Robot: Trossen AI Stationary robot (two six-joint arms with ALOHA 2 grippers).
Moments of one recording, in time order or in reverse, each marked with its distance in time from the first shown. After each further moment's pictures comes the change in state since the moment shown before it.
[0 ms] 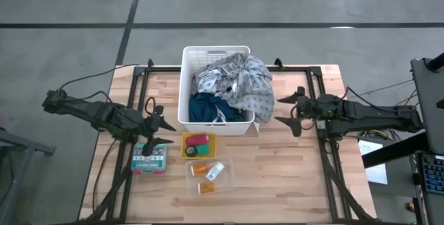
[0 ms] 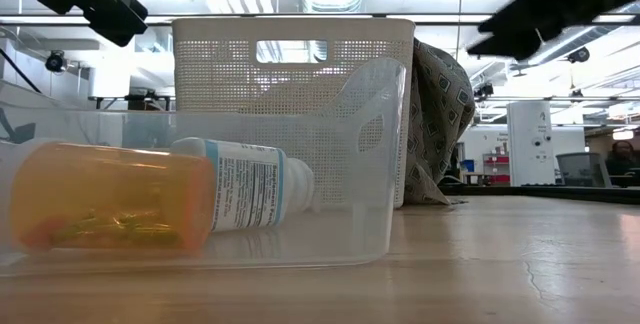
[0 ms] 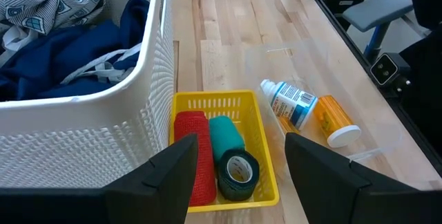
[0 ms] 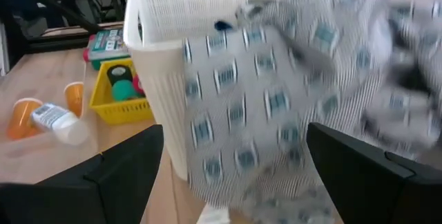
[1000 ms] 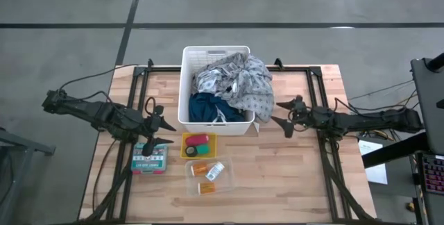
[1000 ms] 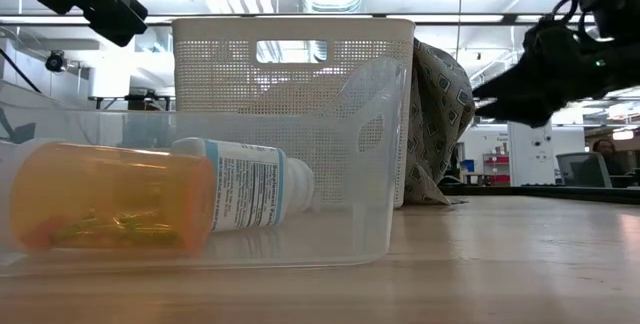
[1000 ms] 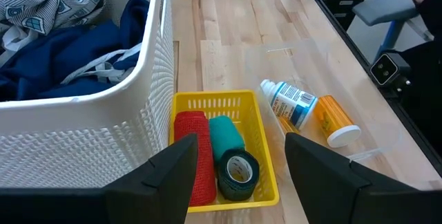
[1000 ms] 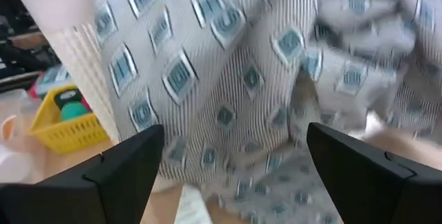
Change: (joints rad) left arm 0.000 0.000 0.000 0.000 0.000 0.000; right arm 0.000 -0.028 -0.439 0.524 0.160 0.166
